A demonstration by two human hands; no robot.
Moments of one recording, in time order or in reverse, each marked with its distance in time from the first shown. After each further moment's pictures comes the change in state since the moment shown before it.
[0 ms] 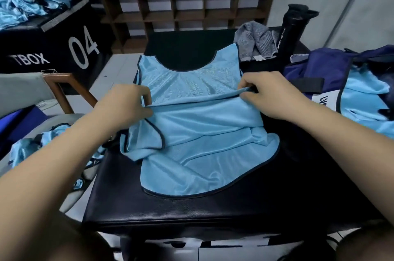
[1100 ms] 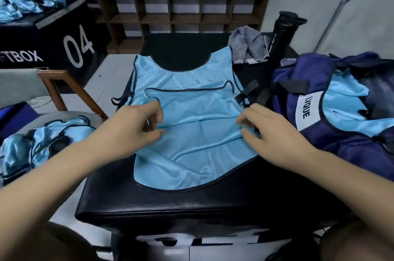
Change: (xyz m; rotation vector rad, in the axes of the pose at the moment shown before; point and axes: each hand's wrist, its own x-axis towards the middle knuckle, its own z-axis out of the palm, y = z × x) left_hand -0.073 0.029 0.011 -0.312 0.024 0.290; right_hand -0.101 -0.011 0.016 0.049 -0.022 -0.108
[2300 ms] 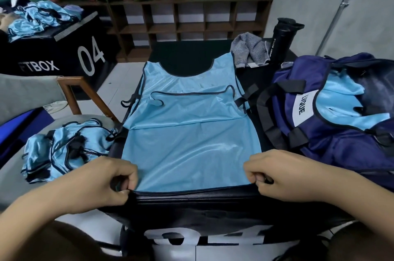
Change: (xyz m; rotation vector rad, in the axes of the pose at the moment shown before) left_hand -0.114 -0.014 -0.017 -0.028 -0.458 -0.040; right_hand -0.062 -0.026 -0.012 -0.175 -0.580 -0.103
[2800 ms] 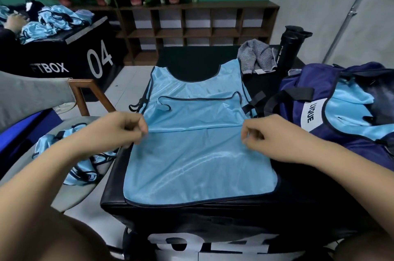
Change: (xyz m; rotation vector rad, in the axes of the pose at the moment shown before) left_hand 0.050 -0.012 -0.062 -0.256 0.265 -0.212; right_hand 0.055 0.012 -0.045 0.223 0.321 0.147
